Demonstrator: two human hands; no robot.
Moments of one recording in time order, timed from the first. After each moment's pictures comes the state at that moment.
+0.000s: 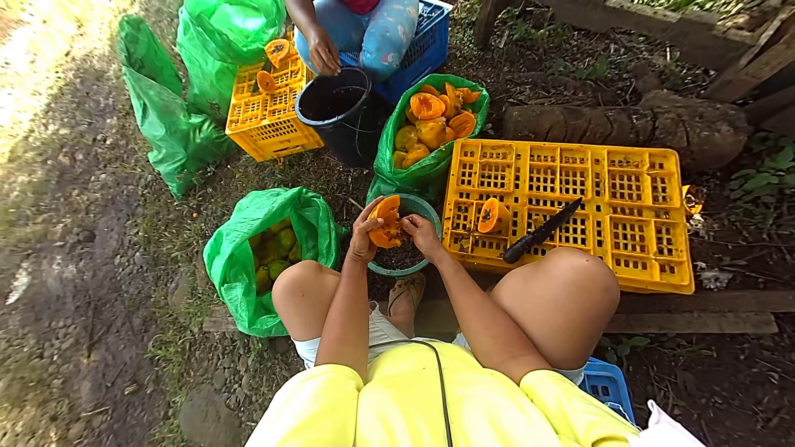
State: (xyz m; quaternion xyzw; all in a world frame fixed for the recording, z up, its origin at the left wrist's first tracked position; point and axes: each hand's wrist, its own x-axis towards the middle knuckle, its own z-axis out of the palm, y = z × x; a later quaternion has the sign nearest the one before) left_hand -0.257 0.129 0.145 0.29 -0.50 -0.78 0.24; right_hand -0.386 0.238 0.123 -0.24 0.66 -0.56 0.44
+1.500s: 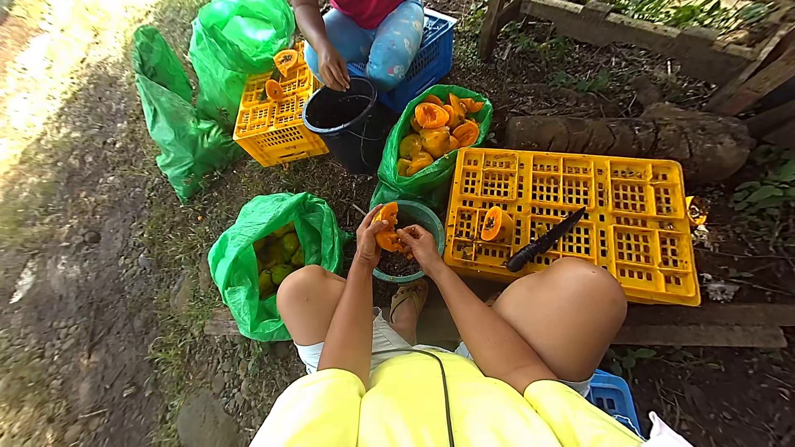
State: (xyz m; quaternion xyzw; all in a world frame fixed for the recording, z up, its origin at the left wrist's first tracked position) left_hand -0.262 0.132 0.137 0.37 -0.49 -0.74 0.26; right_hand -0.362 0.246 0.120 -0.18 0.65 -0.58 0.47
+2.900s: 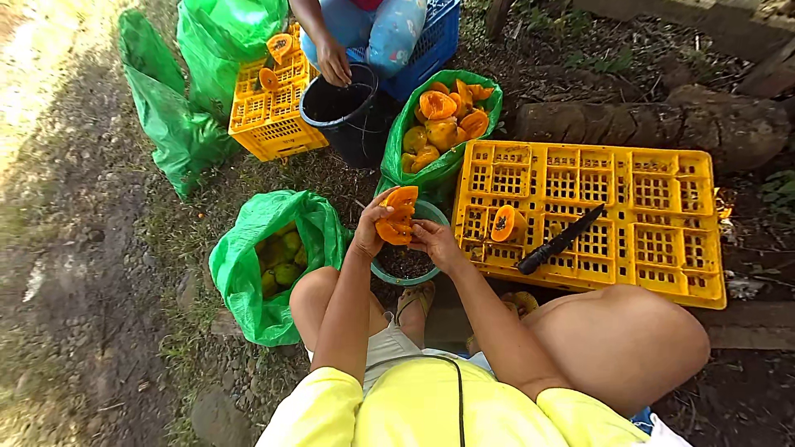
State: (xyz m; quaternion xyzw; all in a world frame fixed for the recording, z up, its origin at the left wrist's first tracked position) left_hand -0.281 0.106 0.192 0.27 -0.51 -0.80 0.19; right_hand -0.389 0.248 0.148 -0.14 0.54 -0.64 0.53
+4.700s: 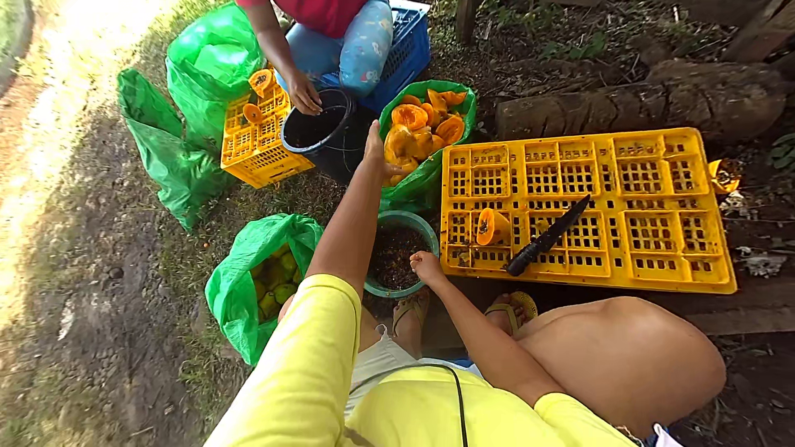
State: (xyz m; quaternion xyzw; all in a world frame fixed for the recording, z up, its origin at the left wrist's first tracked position) left_hand -0.488 0.039 0.241 0.51 -0.42 -0.74 0.12; right_hand -0.404 0.250 0.079 -0.16 0.76 -0.35 0.52
